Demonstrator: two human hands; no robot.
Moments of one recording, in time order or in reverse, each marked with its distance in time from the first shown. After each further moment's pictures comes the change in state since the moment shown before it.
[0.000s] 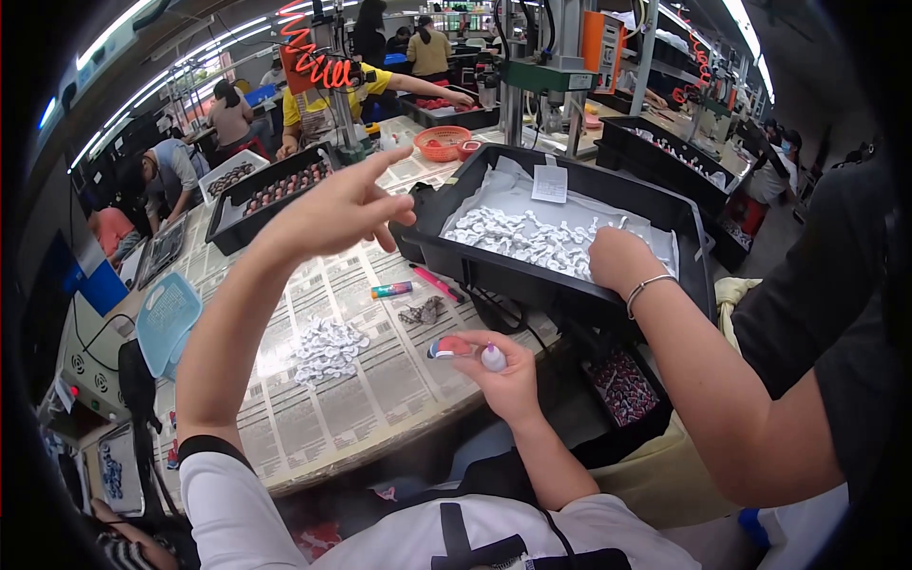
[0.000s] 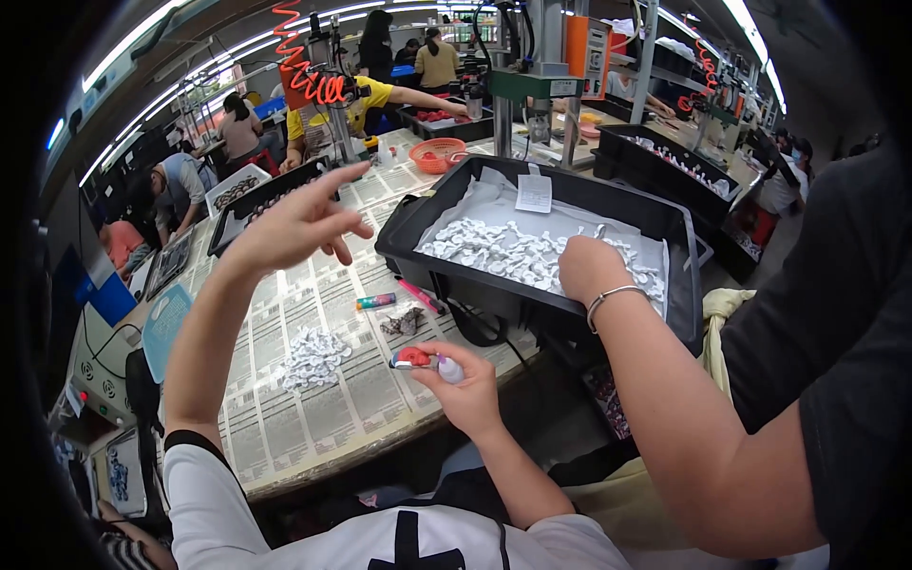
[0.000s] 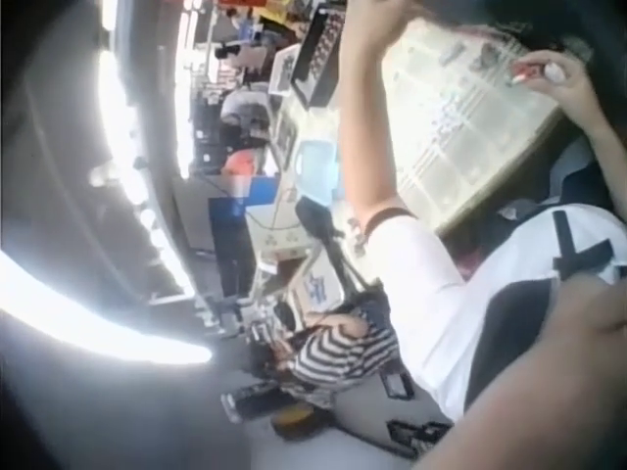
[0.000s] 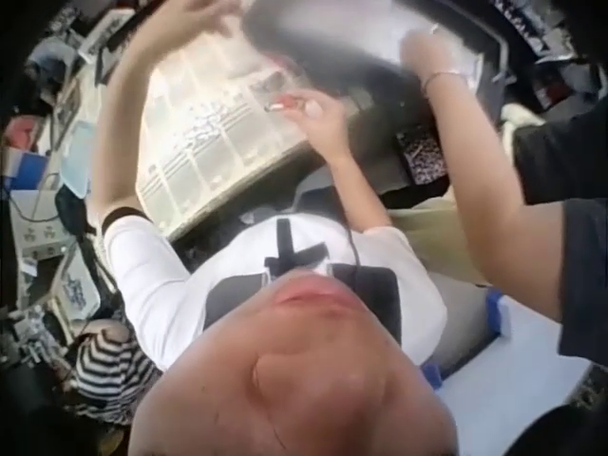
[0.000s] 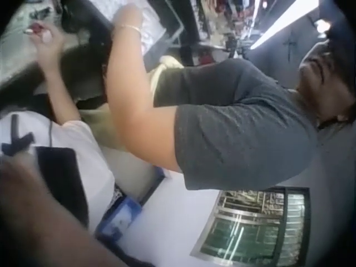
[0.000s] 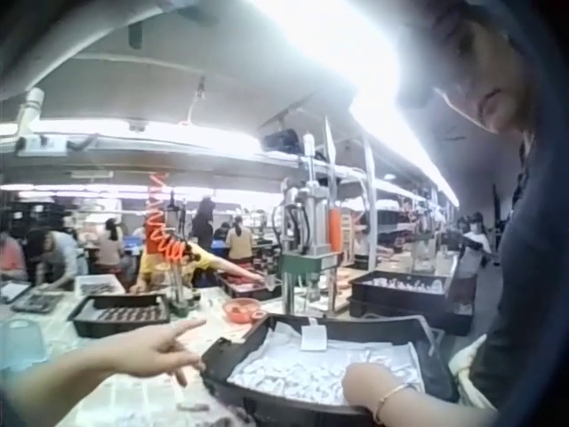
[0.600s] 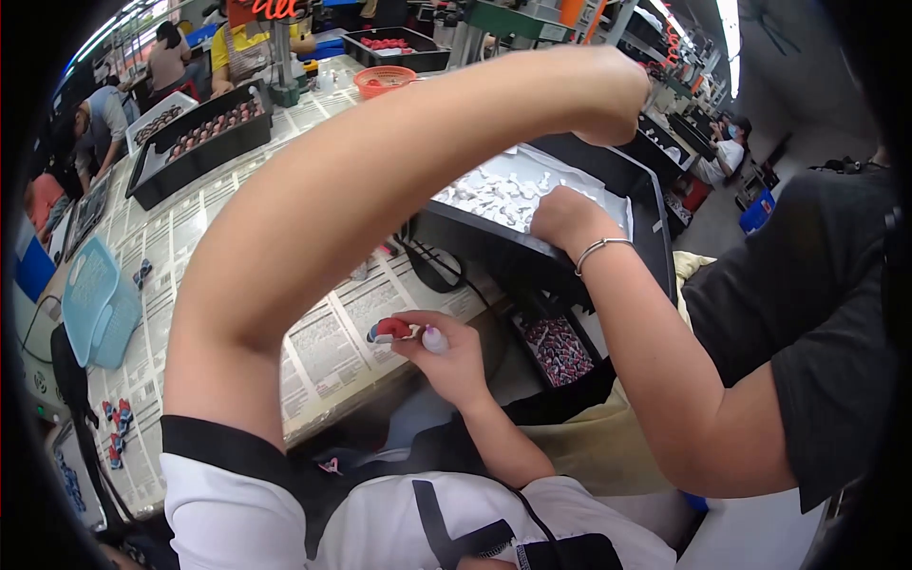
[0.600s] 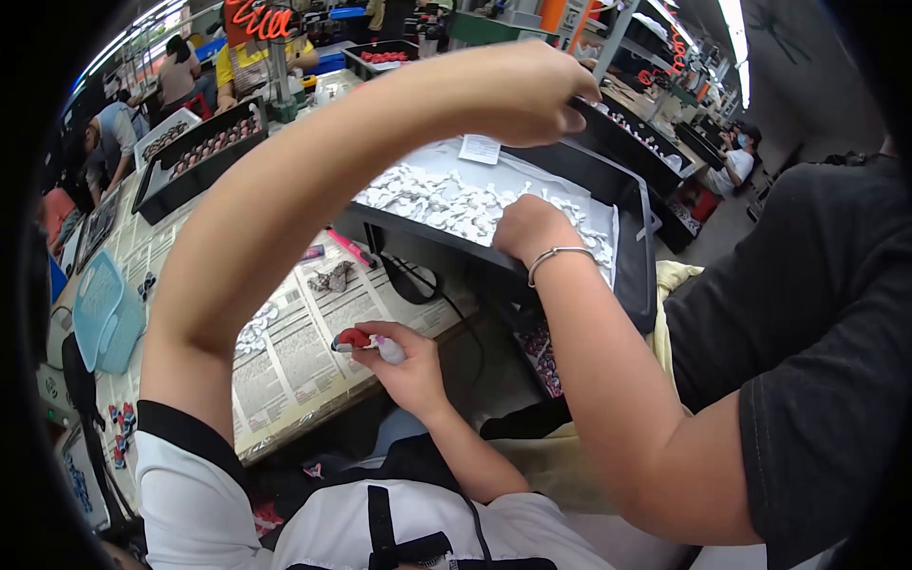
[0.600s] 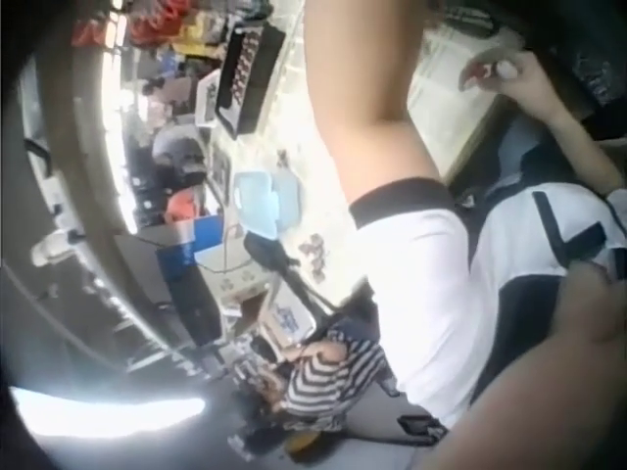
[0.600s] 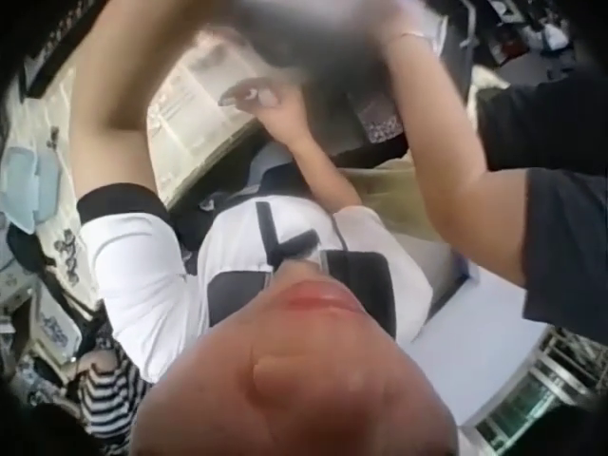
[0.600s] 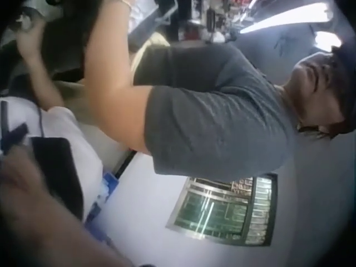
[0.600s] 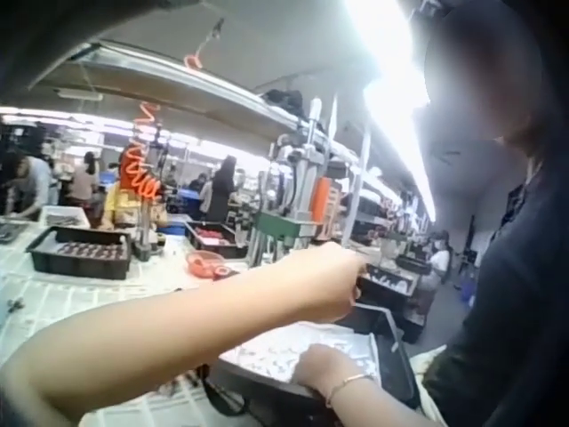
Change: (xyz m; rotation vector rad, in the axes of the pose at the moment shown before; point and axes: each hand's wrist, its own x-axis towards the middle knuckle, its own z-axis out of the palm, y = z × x) left_hand 0.127 0.124 0.090 0.607 0.159 0.655; right_hand -0.007 0.019 -0.004 -0.262 0.017 0.102
